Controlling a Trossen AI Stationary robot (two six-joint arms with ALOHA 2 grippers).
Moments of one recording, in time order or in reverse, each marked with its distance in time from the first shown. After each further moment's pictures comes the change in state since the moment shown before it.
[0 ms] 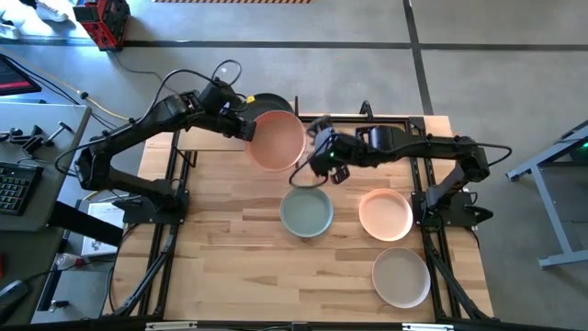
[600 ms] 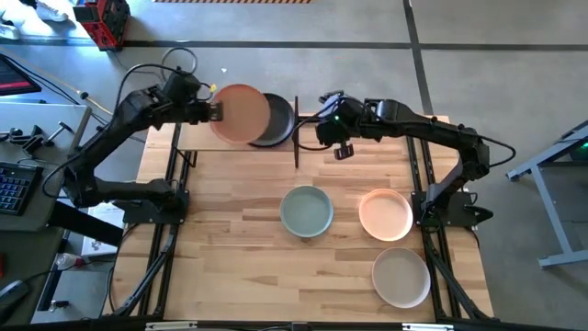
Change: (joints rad) left arm 0.225 -0.173 0.000 -0.212 -0.275 -0.066; right arm -0.223 -0.019 0.000 -0.024 -0.114 0.046
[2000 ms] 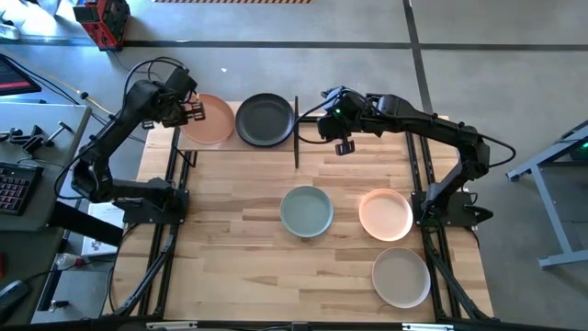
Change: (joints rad) left arm 0.259 0.098 -0.054 -0.254 -0.184 -0.054; right arm -0.049 0.001 -0.001 -0.002 -0.035 -0.011
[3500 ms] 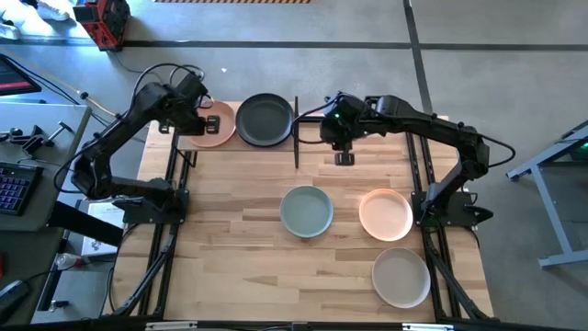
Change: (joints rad) left arm -0.122 0.023 0.000 -0.004 0.300 0.142; right arm 0.001 0.003 0.000 -0.135 -0.209 0.340
